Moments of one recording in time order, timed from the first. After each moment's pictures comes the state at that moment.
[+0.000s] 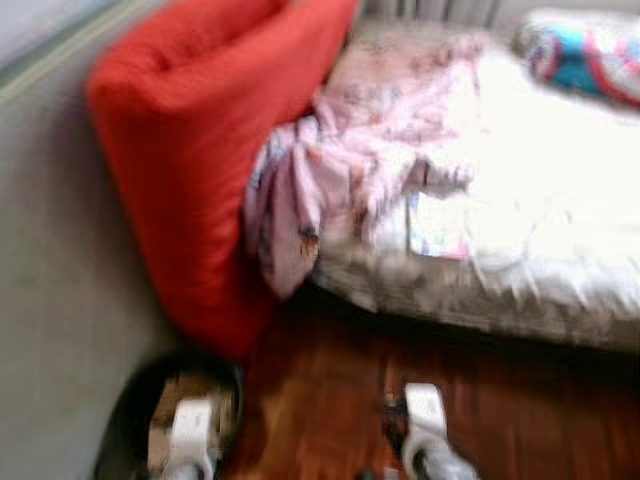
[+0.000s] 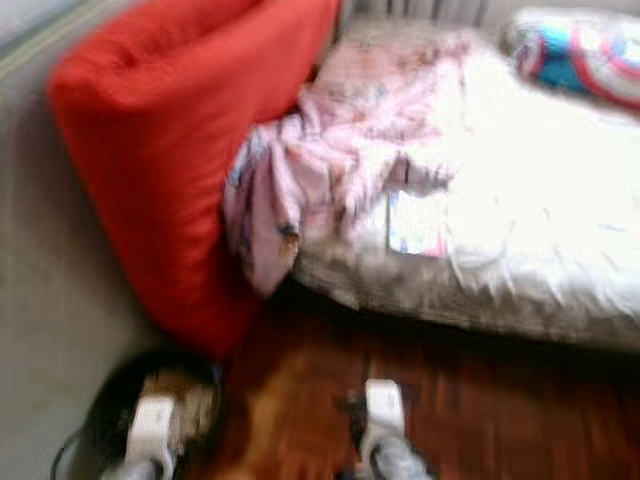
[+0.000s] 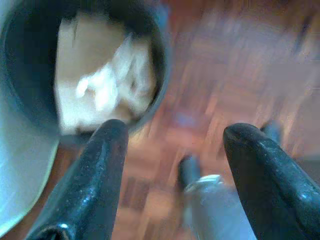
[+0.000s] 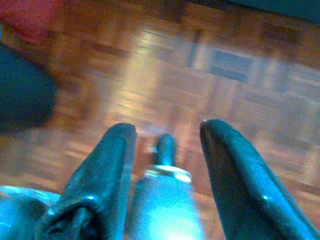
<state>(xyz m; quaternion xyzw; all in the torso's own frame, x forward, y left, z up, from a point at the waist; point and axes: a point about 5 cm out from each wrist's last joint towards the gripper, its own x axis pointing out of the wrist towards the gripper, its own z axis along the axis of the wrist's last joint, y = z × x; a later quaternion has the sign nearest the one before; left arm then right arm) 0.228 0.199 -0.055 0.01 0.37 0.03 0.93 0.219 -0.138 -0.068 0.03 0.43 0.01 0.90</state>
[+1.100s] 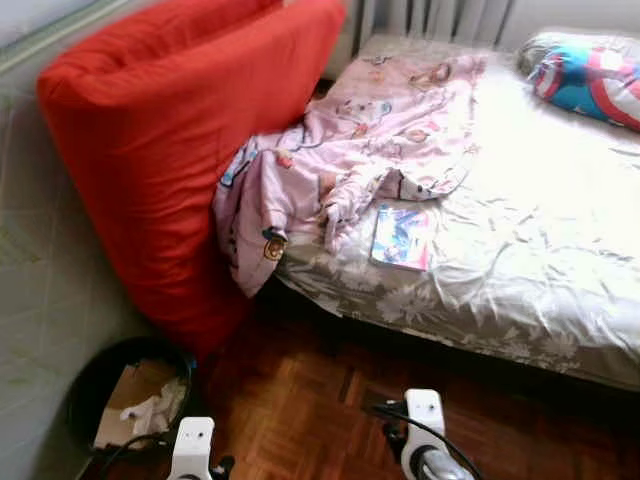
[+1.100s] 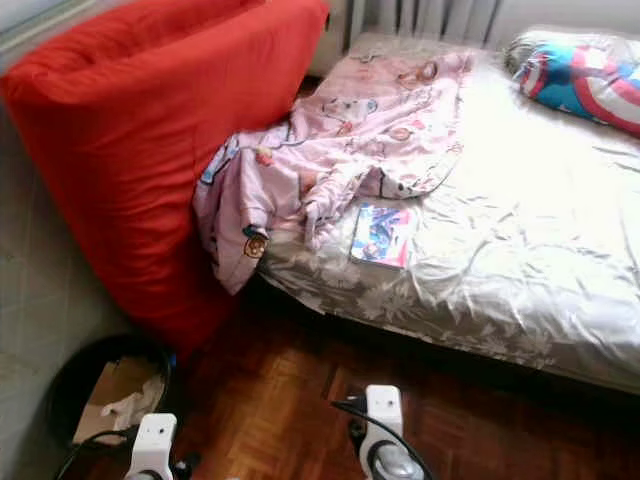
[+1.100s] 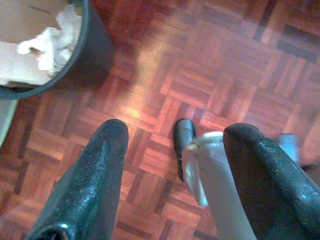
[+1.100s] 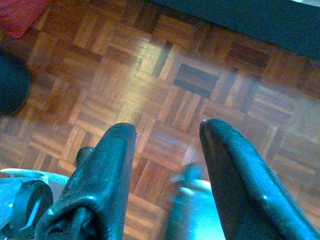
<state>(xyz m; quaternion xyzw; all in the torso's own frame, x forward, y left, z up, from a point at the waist) 0.204 0.207 -0.068 0.02 0.40 0.03 0.91 0.225 -0.123 -0.064 0.04 0.41 0.03 0.91</state>
